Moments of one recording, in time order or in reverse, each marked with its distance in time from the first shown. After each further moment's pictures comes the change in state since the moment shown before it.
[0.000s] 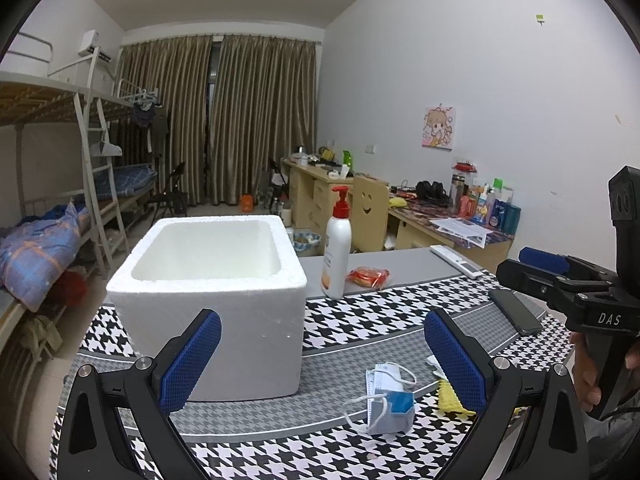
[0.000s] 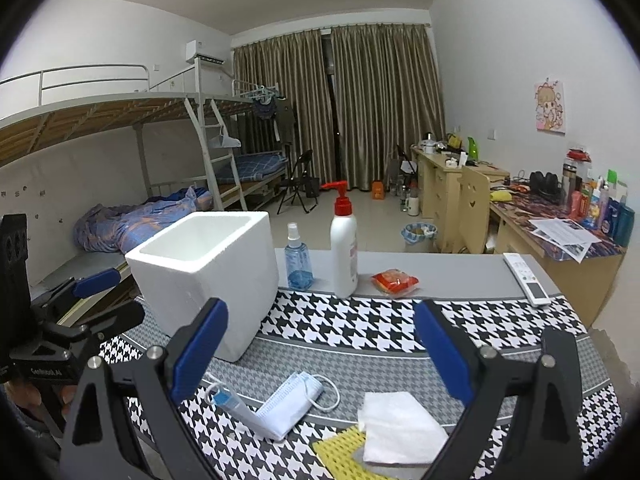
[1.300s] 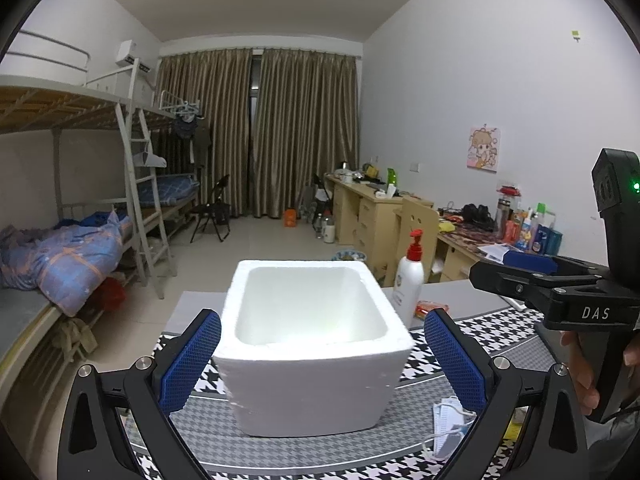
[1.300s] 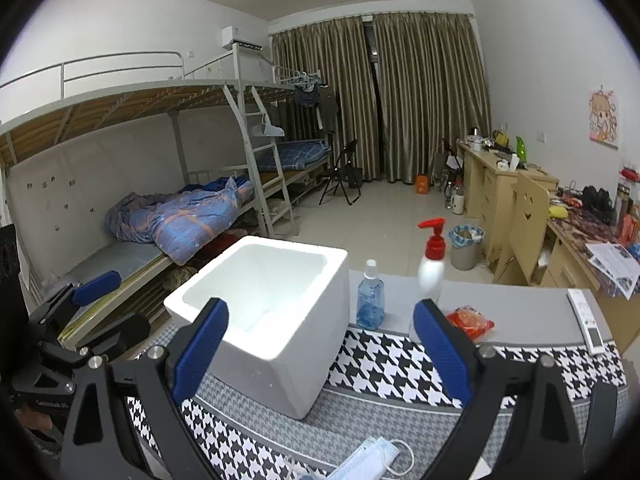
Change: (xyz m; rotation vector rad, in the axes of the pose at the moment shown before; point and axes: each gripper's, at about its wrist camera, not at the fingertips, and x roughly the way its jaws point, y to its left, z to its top) left arm -0.011 0.057 0.041 -0.034 -0.052 0.147; right arm 0.064 0.065 0.067 -0.039 0.057 0.144
